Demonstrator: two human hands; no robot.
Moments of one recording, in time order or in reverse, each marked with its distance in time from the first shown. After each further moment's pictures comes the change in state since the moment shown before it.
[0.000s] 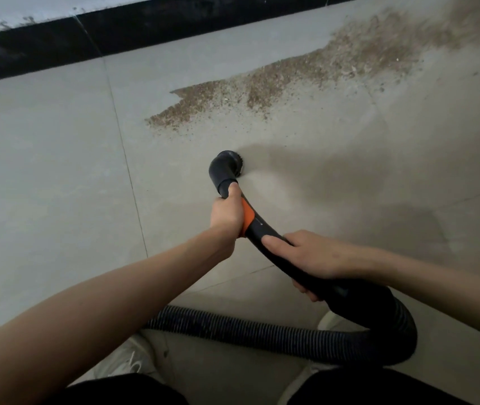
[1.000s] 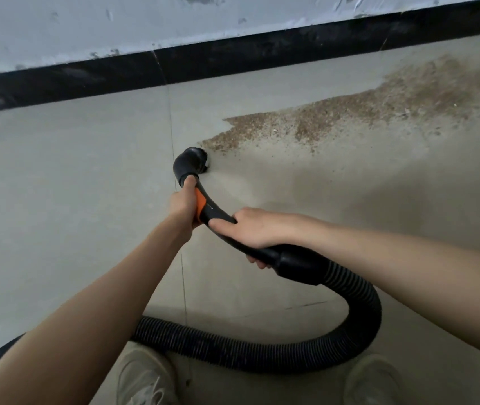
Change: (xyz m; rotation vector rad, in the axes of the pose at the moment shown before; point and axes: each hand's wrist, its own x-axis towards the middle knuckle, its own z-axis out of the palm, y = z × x) left_hand 0.059 0.052 -0.124 -0.197 0.223 0.064; right_hand 0.078 -0.132 0.027 -0.402 0.026 -0.177
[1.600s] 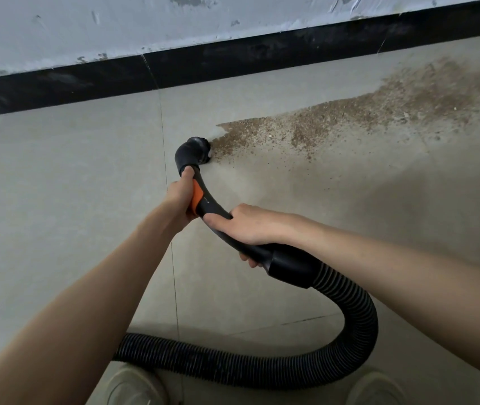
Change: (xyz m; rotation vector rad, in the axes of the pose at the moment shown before) left_hand 0.025 0.025 0.020 0.016 -0.106 0.002; right_hand 0.020 0.003 -0.021 0.102 0.007 -0.010
